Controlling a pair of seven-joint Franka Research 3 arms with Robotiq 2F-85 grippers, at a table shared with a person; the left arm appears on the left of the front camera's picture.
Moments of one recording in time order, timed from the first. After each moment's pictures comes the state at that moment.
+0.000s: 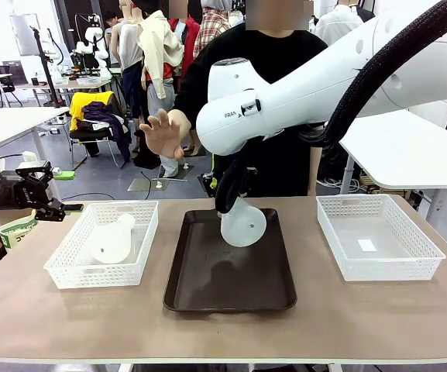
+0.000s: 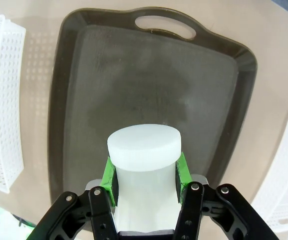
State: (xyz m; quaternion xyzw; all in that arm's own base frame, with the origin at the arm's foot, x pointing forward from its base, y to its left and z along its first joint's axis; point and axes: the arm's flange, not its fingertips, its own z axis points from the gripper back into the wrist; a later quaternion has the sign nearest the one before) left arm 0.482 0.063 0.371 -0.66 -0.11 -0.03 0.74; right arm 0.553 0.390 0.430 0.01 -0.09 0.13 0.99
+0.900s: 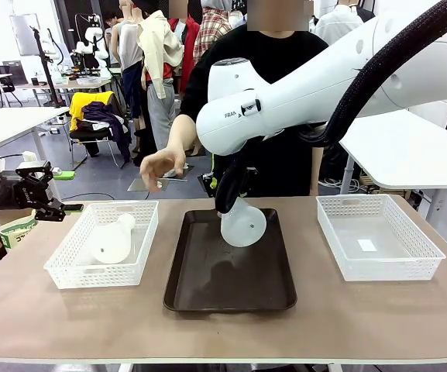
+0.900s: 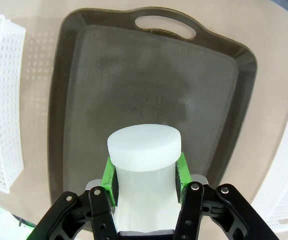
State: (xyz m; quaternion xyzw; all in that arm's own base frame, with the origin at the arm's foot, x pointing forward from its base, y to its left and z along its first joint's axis) left arm 0.482 0.063 0.371 -0.66 -0.11 -0.03 0.74; right arm 0.553 0.390 0.430 0.01 -0.09 0.13 0.99
